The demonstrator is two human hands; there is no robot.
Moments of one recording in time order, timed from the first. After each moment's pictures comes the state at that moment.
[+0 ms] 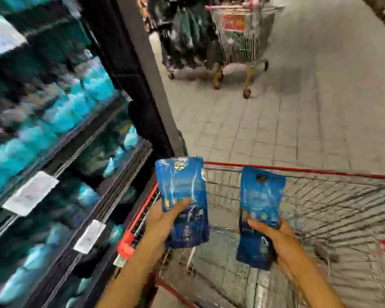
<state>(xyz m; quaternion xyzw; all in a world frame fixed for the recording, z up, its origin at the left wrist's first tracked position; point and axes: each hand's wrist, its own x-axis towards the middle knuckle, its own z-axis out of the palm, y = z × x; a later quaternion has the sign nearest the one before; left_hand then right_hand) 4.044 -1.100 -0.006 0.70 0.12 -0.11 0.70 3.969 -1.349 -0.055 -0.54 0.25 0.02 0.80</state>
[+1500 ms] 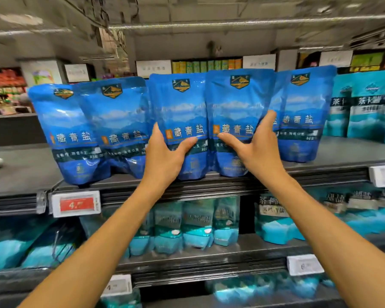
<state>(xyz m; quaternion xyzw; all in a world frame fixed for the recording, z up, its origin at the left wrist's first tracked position) 3.880 -0.724 0.363 0.72 0.22 0.57 0.31 4.053 -0.825 0.364 -0.60 -0.50 -0.14 0.61</state>
